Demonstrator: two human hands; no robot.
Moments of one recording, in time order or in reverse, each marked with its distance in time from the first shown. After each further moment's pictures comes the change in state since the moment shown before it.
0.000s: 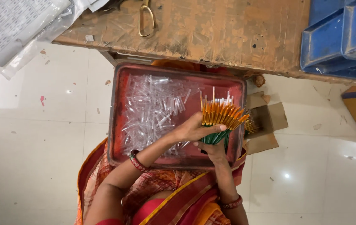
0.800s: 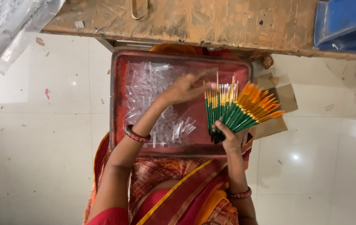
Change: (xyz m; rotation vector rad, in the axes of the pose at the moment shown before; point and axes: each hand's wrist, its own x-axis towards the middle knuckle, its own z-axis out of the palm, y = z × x) left_hand 0.036 -0.025 -0.073 0.279 -0.152 0.057; right_hand -0.013 0.015 -0.036 0.110 0.149 -0.056
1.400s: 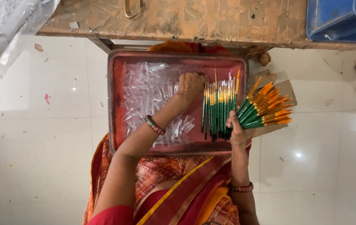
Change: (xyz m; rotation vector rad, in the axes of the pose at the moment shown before) left_hand 0.039 -0.135 0.067 1.423 0.090 -0.199; right_hand 0.007 -0.024 -0.001 -0.063 0.311 -0.263
